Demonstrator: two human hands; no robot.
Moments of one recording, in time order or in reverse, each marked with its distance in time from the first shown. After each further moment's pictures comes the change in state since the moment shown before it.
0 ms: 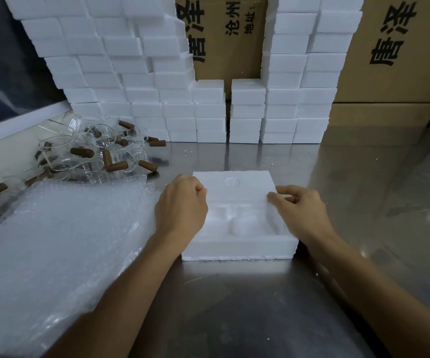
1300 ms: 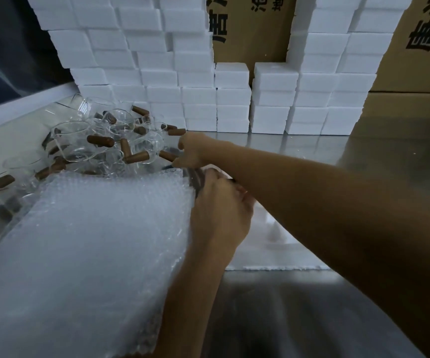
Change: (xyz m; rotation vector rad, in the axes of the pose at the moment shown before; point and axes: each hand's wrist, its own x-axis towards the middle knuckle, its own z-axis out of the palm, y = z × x) left_hand -0.002 -0.011 0.000 -0.230 -0.067 -0.009; right_hand 0.092 -0.142 0.215 -0.882 -0.623 -0.507
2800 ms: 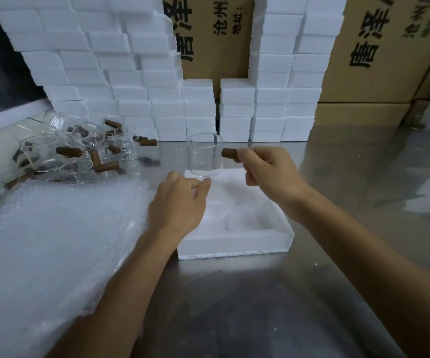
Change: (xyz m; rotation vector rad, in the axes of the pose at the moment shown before) left_hand 0.006 0.002 -0.004 0.190 -0.073 0.034; right_hand -0.212 0.083 -0.013 0.890 0.600 0.182
